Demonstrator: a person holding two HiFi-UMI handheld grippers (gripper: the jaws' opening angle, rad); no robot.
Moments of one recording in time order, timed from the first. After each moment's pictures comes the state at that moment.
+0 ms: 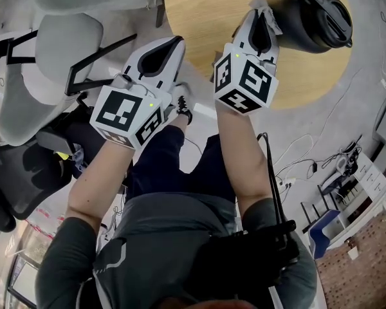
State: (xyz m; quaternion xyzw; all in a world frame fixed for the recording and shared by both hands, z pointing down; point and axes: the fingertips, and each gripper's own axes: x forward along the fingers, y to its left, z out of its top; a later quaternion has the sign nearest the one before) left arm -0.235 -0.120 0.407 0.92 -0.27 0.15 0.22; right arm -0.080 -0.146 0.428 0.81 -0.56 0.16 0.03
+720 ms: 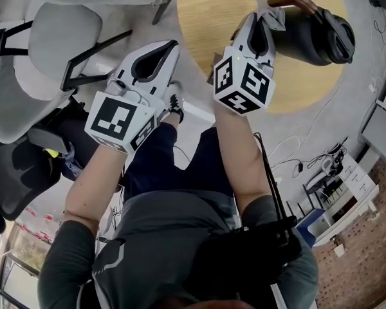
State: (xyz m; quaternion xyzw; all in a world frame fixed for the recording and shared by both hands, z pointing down) left arm -0.275 -0.127 0.402 0.93 -0.28 0.14 0.22; right arm -0.108 -0.160 0.430 0.80 -0.57 0.16 0.04
